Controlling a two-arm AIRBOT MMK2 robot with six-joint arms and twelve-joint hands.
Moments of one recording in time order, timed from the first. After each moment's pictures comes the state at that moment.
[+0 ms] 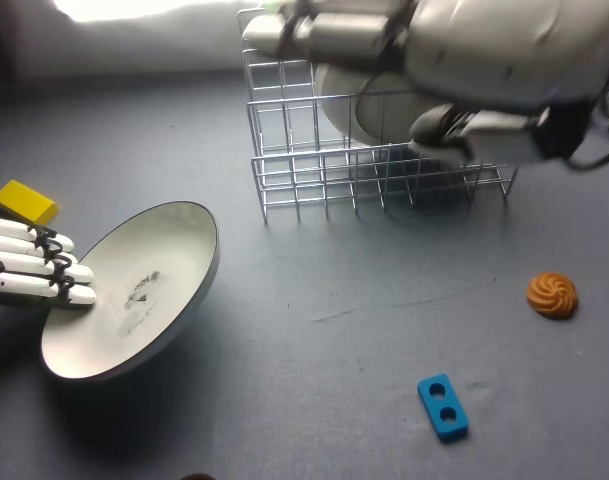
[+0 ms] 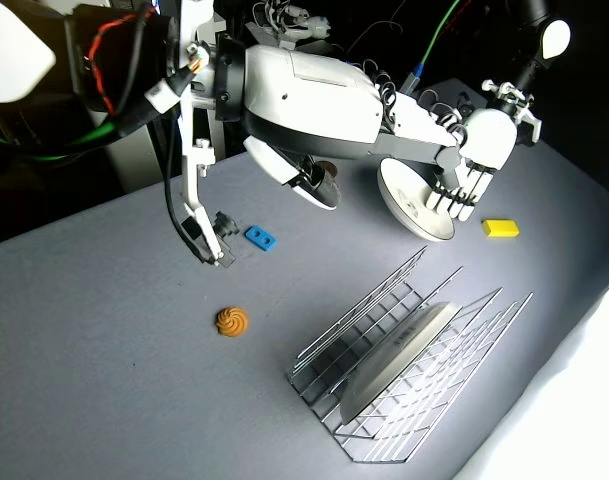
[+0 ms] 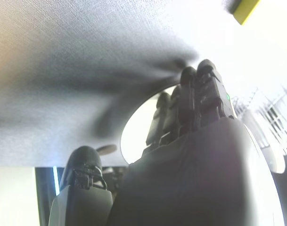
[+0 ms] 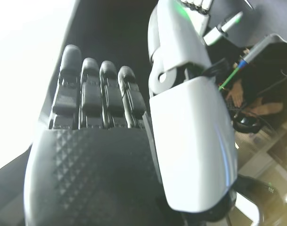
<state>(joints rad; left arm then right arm) 1.02 -0.99 1.71 1.40 -1.01 -0.11 -0.32 -0.92 0.86 -0.46 0.34 -0.85</state>
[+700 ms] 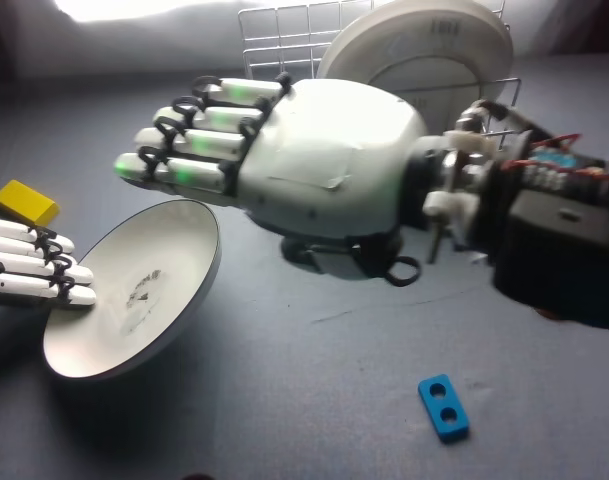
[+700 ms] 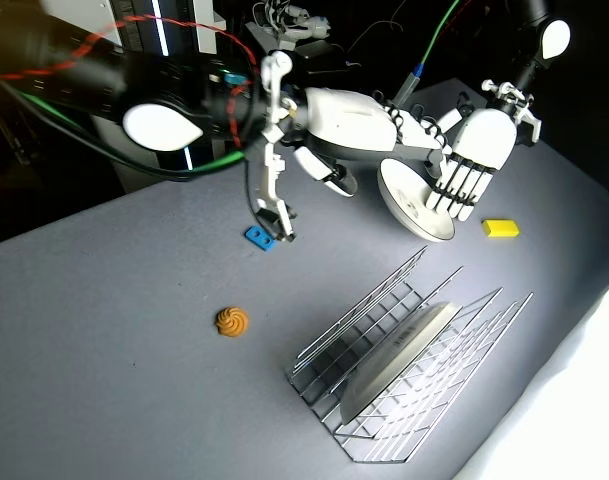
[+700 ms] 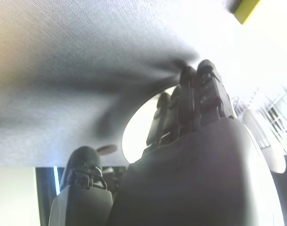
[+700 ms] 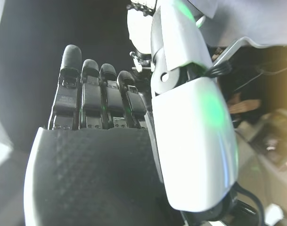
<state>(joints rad) 1.02 -1.00 1.71 1.40 -1.01 -0.11 -0.48 -1.23 0.92 0.00 0.39 -1.35</state>
